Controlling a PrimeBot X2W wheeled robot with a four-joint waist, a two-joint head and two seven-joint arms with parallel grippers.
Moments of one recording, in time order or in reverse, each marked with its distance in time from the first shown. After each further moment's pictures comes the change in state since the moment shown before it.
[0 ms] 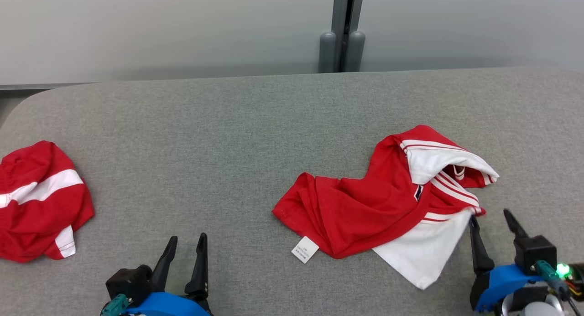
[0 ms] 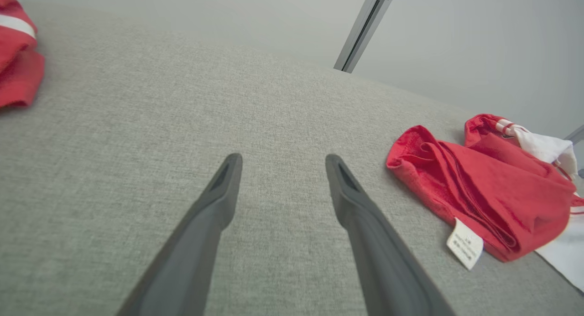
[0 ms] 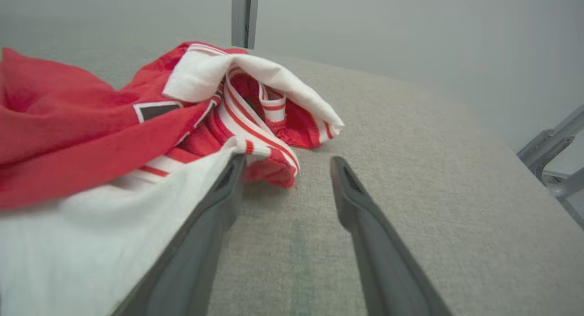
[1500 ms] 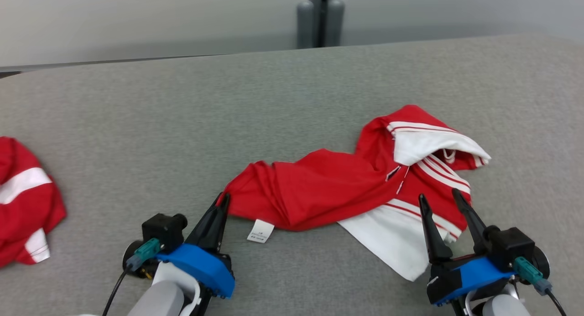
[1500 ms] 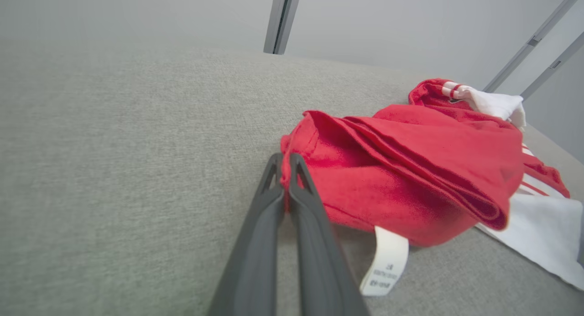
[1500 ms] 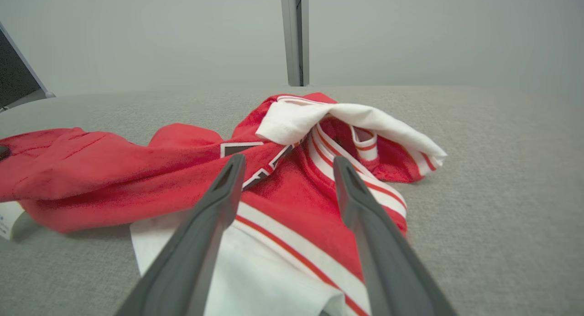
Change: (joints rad) left arm -0.268 0.065 -0.293 0.129 -0.090 0.000 -0.001; right arm 0.023 0.017 0.250 -0.203 0.295 0.000 0.000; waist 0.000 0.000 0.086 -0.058
